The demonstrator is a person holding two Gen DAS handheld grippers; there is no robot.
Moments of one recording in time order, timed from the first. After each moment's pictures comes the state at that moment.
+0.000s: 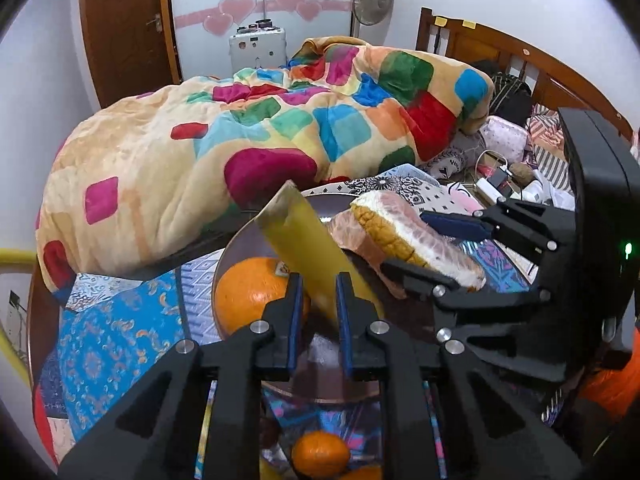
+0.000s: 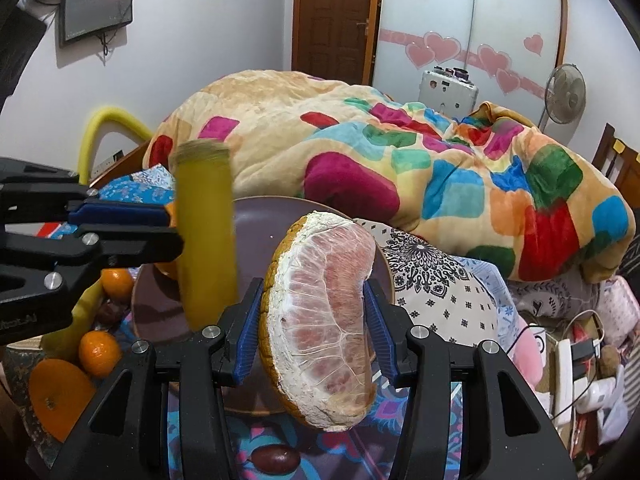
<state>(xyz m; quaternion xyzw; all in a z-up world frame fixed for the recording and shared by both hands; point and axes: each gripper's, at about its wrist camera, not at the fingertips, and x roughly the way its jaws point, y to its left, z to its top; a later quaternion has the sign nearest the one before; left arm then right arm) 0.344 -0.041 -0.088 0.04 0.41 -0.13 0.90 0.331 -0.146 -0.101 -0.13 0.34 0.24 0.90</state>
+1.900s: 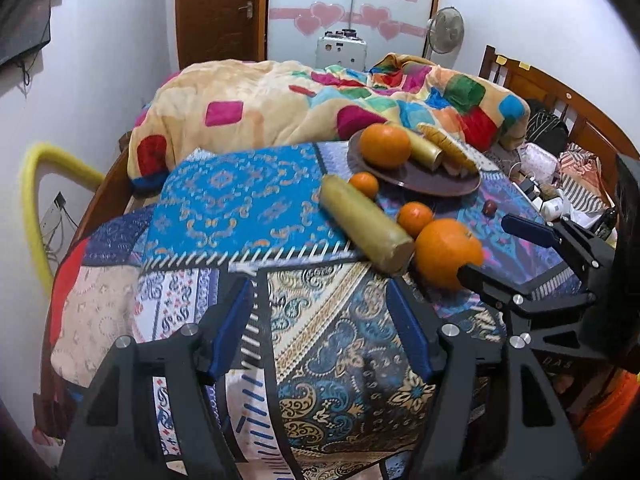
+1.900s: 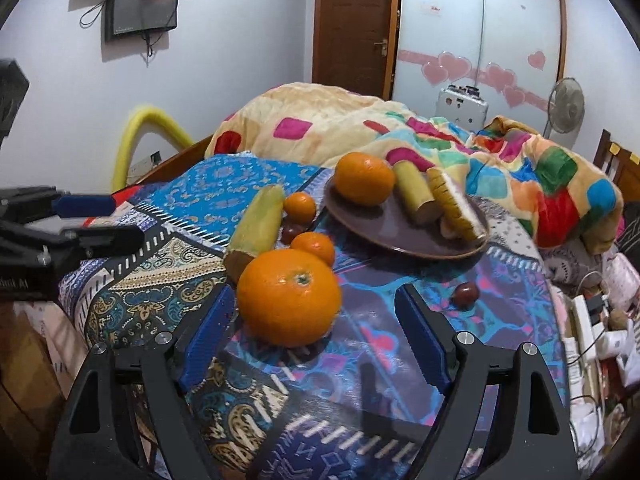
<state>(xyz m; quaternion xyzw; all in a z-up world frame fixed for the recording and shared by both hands) 0.137 0.070 -0.112 -0.04 0.39 -0.01 0.92 0.175 -0.090 -0.111 -0.12 0.31 0.26 0.91</state>
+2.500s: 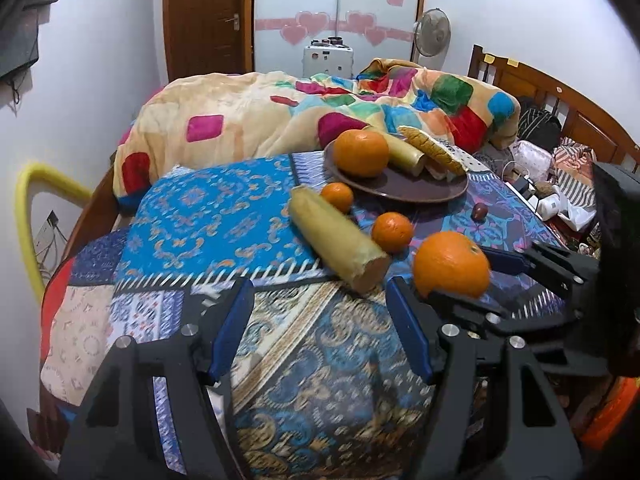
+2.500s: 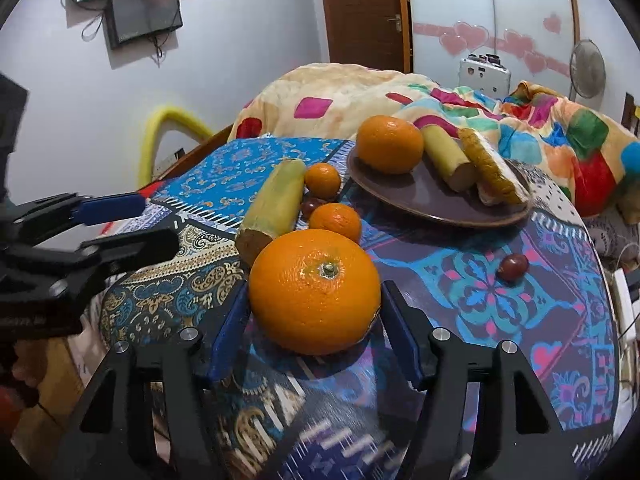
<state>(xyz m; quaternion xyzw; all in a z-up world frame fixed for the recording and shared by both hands) 0.157 0.038 -0.114 -0.01 0.37 -0.02 0.93 0.180 -0.101 -0.130 -0.07 0.35 0.31 0.88</state>
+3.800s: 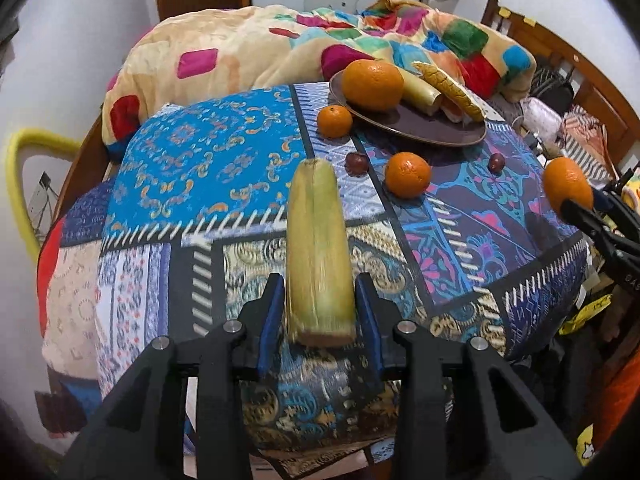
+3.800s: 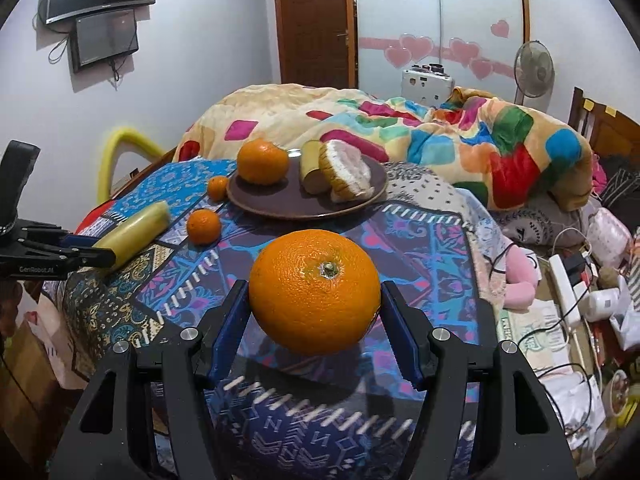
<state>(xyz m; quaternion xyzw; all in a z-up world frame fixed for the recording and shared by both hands) 0.180 0.048 -0.130 -0.02 0.49 -0.03 0.87 0.188 -0.200 -0.102 -0.07 0.33 0.23 0.91</state>
